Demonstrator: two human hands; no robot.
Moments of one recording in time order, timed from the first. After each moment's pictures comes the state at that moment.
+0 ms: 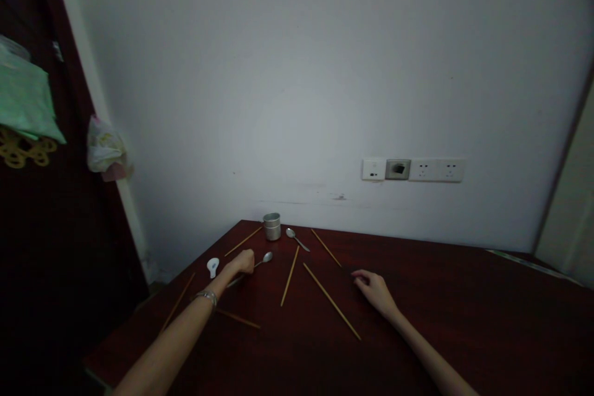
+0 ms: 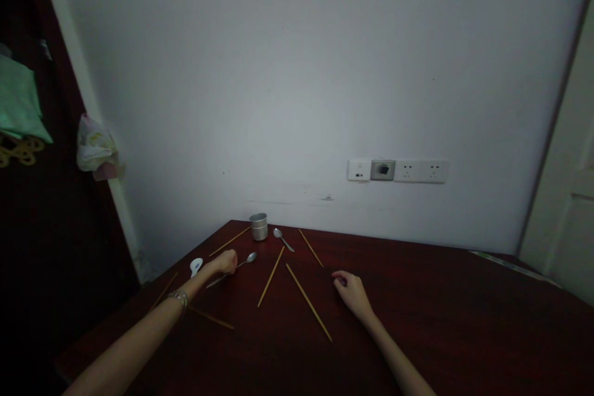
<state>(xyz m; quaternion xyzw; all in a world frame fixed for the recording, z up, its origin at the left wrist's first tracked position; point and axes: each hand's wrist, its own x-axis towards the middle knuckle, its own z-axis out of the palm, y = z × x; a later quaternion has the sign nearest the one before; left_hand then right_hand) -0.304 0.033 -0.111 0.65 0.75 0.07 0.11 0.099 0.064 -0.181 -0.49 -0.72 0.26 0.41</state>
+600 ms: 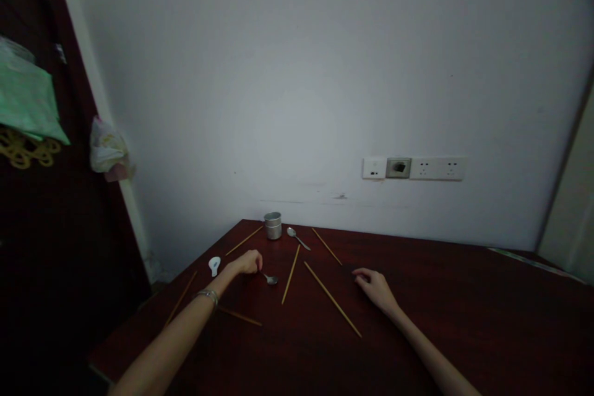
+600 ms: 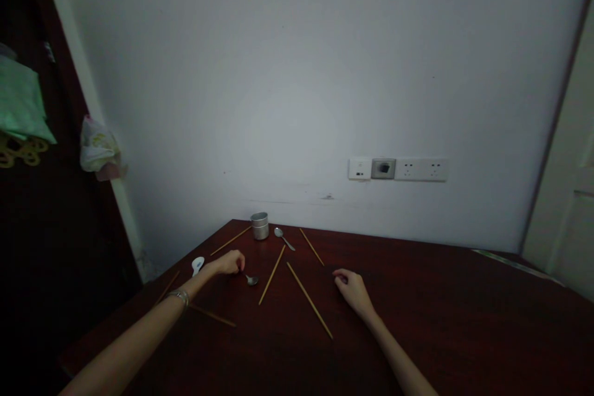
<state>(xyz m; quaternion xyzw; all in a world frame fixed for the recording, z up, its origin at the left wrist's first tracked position) -0.298 0.027 -0.110 0.73 0.67 0.04 0.12 0.099 0.064 -0.179 -0.50 -0.72 0.26 0.42</state>
